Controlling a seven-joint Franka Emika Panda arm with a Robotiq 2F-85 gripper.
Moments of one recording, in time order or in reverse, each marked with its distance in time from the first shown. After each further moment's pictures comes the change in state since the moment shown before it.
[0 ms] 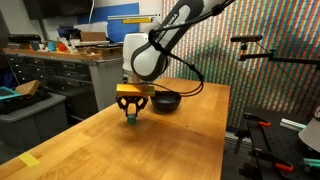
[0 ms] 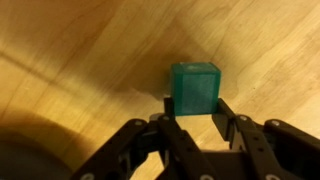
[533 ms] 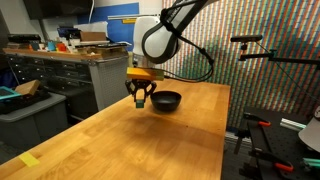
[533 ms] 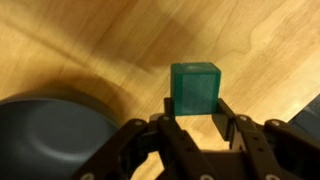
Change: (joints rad) arm 0.000 -0.176 -0.064 -0.159 -0.005 0.003 -0.002
